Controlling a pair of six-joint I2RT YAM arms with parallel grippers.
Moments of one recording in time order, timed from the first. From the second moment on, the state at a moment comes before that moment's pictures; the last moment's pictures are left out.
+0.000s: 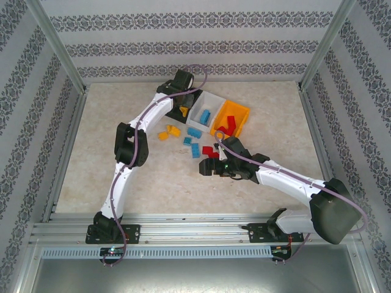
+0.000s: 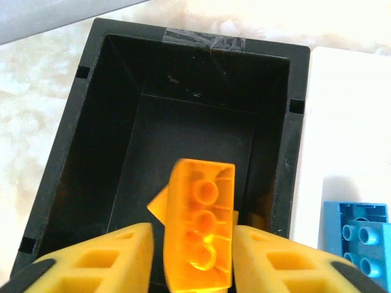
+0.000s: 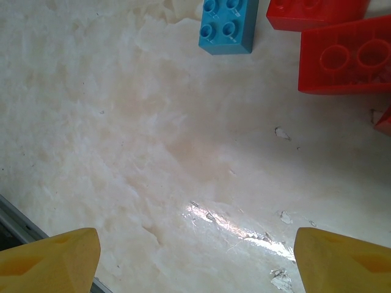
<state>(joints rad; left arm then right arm) -0.40 2.48 2.37 -0.77 -0.13 -0.11 0.67 1.29 0.72 -0.34 -0.28 0.66</state>
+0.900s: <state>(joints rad) -0.40 1.65 1.52 -0.86 0.04 -0.24 0.69 1.51 1.07 -0.62 -0.22 0.58</state>
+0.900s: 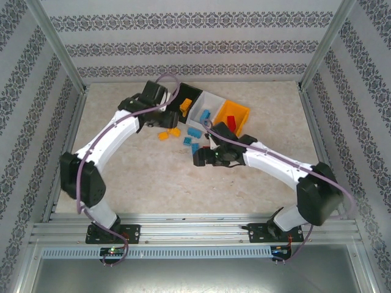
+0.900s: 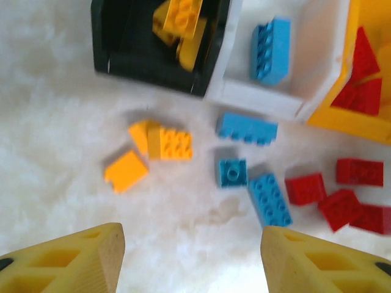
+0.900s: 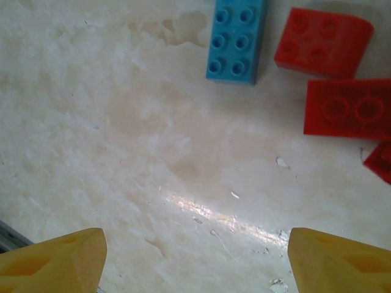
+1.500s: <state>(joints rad) -0.38 1.08 0.95 -0.82 0.06 -0.42 0.72 2.06 1.67 -0.94 0.00 0.37</state>
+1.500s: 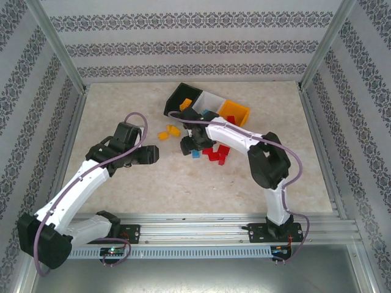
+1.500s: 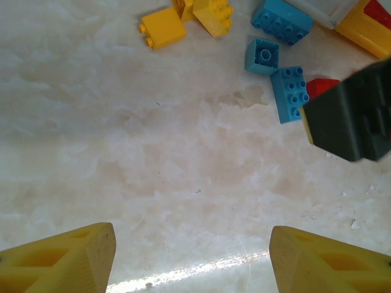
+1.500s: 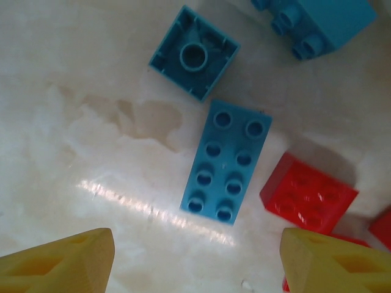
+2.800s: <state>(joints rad) -0.38 1.00 0.90 -0.82 0.06 -0.43 0.70 2.27 1.84 -1.02 0.06 0.31</state>
